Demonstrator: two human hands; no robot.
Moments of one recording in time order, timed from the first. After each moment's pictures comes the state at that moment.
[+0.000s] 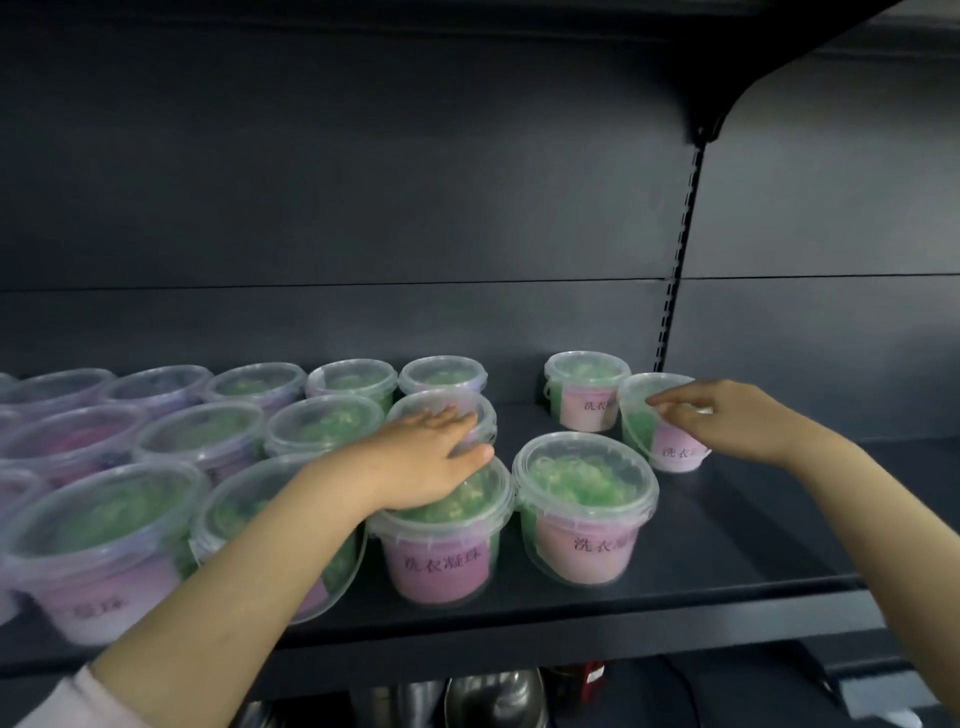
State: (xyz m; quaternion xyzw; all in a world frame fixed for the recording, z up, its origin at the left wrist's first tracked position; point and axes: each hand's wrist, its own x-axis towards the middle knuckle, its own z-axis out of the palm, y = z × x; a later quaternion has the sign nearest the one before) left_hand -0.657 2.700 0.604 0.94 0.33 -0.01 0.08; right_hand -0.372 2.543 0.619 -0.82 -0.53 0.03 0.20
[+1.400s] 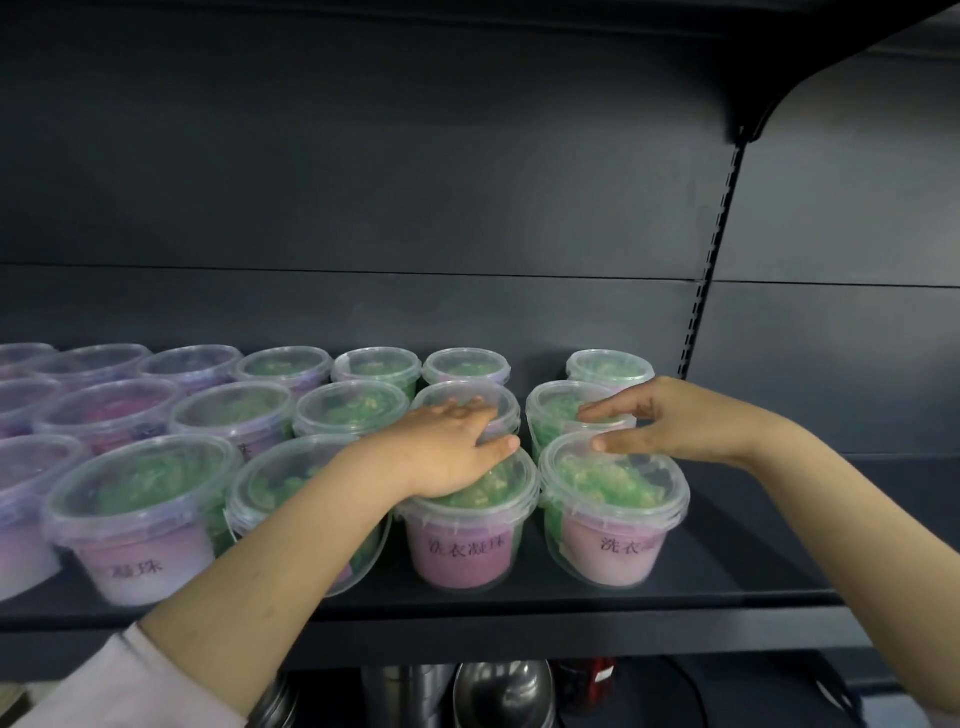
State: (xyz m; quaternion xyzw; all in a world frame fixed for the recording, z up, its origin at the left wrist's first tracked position) left_hand -0.657 2.697 0.603 0.94 0.34 -0.01 0.07; right_hand -0.430 2.575 0.631 -0.71 -0.66 0.17 0.19
